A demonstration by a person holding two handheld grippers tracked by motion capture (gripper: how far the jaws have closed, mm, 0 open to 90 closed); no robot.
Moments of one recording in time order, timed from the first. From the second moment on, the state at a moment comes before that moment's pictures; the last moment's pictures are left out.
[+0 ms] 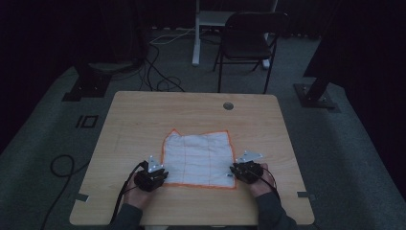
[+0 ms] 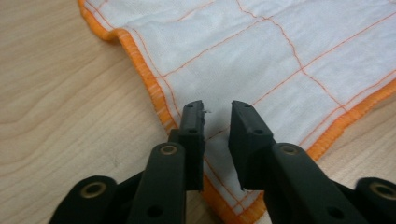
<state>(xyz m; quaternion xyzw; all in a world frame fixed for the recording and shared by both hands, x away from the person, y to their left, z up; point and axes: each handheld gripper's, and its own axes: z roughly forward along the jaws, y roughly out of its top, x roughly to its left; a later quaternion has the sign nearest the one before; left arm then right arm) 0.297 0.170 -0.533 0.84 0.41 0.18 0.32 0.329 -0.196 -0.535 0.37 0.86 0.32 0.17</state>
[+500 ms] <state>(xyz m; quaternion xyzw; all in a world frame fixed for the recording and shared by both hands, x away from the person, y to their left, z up) 0.337 0.174 -0.515 0.81 0.42 0.23 0.34 0.353 -0.182 -0.525 0.37 0.83 0.36 0.20</state>
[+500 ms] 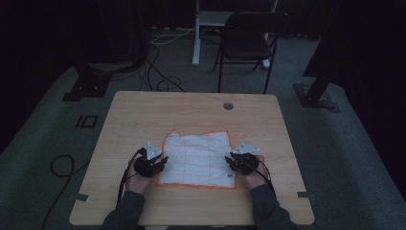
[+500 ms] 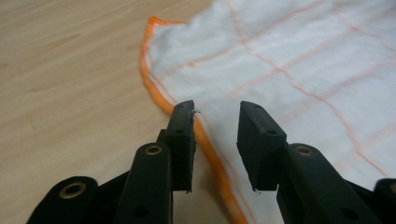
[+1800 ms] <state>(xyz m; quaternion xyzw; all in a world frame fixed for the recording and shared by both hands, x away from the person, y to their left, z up) 0.389 0.164 -0.516 0.80 0.45 0.24 0.32 0.387 -0.174 -0.529 0.40 0.82 0.35 0.20</state>
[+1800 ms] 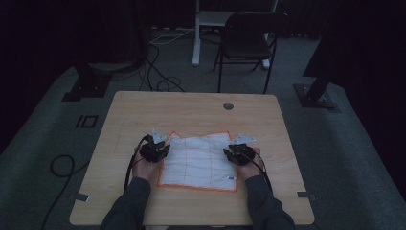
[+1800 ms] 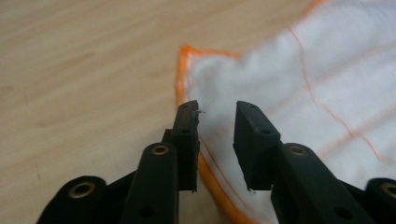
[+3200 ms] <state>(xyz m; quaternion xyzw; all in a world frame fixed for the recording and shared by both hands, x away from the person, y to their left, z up) 0.462 0.163 -0.533 0.77 0.52 0.26 0.27 0.456 -0.170 -0.538 0.45 0.80 0.31 0.23</state>
